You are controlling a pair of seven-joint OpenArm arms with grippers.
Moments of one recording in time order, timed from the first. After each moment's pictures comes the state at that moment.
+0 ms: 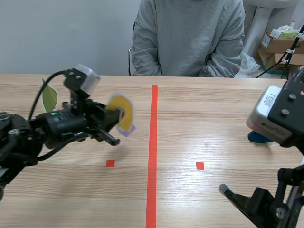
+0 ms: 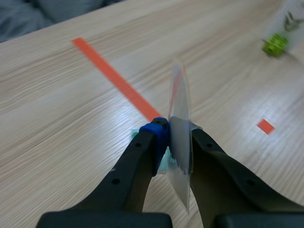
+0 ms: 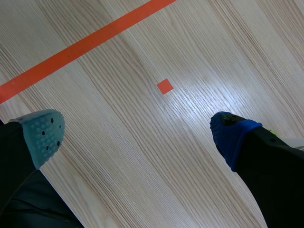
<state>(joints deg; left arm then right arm) -0.1 -12.7 4.7 79.0 -10.0 -36.6 5.8 -38.1 30.2 9.2 126.0 11.2 39.9 -28.9</state>
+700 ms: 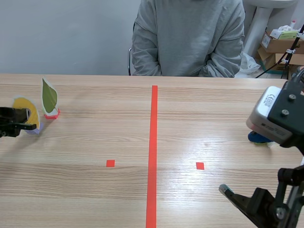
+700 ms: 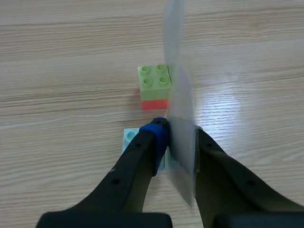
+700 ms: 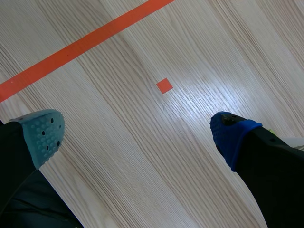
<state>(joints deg) -7.7 -23.1 -12.7 55.4 -9.8 -28.6 -0.8 -38.1 30.2 9.2 126.0 10.9 39.9 -28.9</state>
